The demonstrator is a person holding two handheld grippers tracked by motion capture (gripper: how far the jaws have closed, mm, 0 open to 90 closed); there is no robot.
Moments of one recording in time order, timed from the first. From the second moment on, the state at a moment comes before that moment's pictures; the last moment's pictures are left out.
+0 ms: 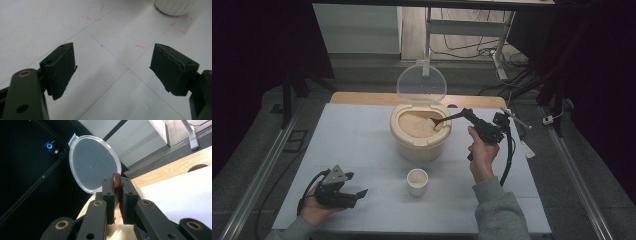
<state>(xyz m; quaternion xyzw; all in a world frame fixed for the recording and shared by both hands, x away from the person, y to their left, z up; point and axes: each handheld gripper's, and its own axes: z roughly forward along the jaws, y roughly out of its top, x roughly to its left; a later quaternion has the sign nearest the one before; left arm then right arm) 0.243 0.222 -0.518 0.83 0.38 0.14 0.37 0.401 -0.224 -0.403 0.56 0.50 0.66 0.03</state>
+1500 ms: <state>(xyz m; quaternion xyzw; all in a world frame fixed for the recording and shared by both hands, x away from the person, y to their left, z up) 0.243 0.219 -0.518 0.84 0.38 0.14 0.36 0.397 -0.242 -0.399 0.57 0.46 0.68 -0.06</state>
